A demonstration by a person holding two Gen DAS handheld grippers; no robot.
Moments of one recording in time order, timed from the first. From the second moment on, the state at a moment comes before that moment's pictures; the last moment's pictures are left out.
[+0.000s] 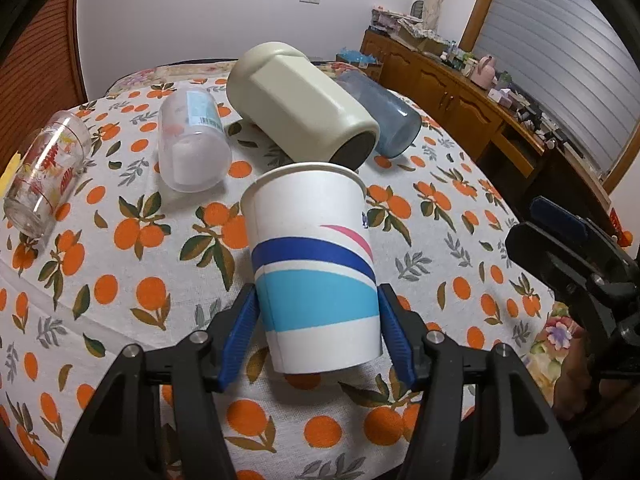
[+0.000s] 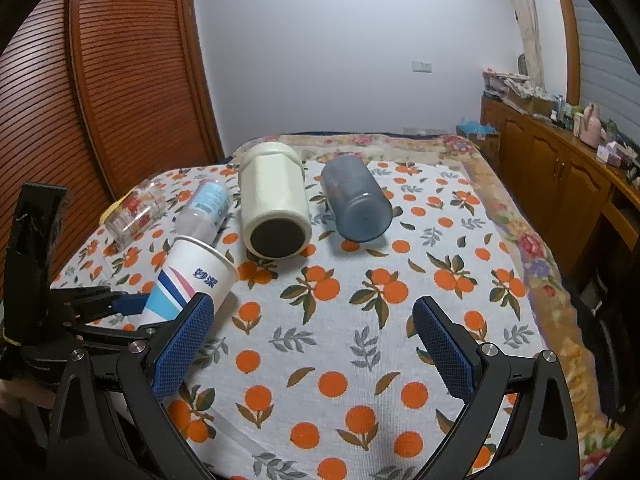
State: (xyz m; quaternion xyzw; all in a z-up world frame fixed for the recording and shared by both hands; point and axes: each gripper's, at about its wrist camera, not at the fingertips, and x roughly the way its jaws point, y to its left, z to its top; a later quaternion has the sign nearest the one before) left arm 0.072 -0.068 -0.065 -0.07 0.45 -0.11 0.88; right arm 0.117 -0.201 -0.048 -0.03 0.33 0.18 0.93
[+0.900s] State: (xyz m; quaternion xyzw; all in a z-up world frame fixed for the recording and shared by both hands) left arm 0.038 -0.004 -0.020 -0.07 0.36 -0.06 0.93; right arm 0.122 -0.150 -0.037 -0.05 0.35 0.22 0.91
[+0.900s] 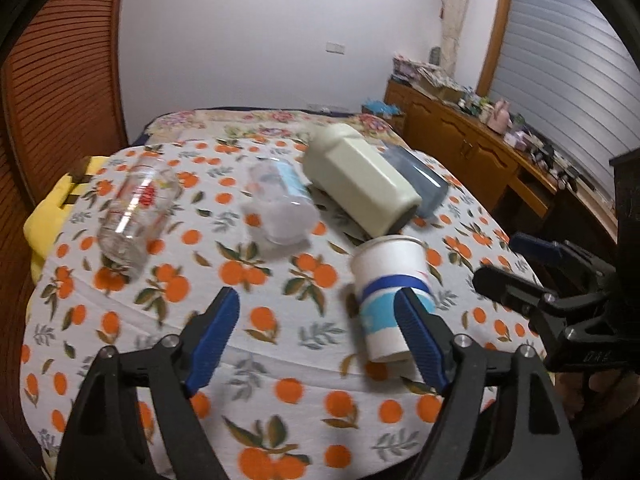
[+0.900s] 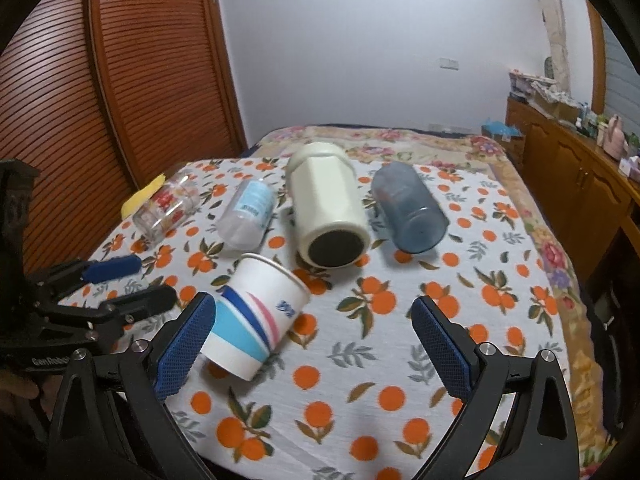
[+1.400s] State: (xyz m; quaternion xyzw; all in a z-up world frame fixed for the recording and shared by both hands) left arm 0.029 0.034 -0.030 -0.09 0.35 -0.01 0.93; right arm 0.155 -0.126 -0.083 0.01 0.47 0.24 0.85
